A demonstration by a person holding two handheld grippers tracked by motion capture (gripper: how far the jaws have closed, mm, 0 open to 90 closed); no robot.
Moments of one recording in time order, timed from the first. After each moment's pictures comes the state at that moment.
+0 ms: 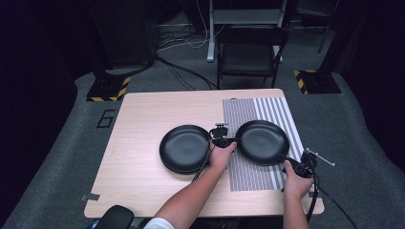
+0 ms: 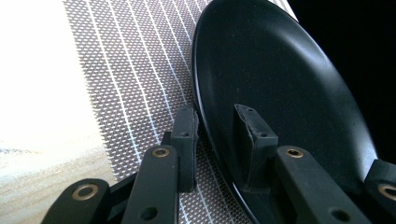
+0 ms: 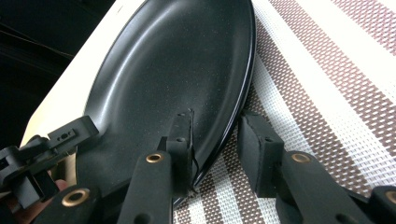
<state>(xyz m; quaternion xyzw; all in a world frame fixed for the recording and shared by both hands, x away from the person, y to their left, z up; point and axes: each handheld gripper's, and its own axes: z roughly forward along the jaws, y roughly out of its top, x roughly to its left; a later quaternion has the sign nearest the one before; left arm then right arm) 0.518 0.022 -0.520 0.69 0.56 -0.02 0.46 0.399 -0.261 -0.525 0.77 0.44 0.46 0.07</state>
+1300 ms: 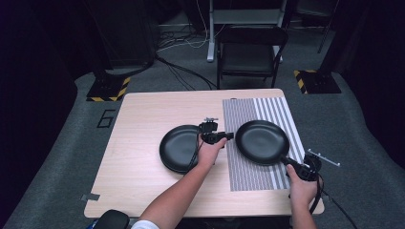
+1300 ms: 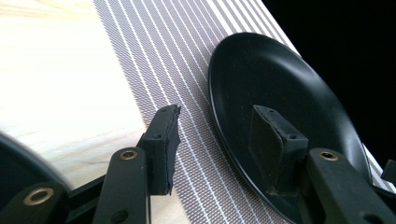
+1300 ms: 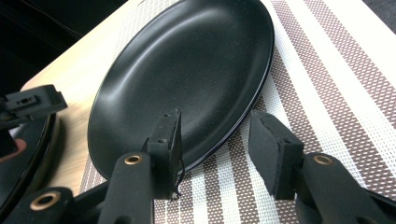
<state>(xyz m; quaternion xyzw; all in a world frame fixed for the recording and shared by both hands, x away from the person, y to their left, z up) 0.515 0.065 -0.487 0.70 0.53 0.02 0.48 0.378 -0.261 -0.500 0.72 0.51 0.46 0.13</state>
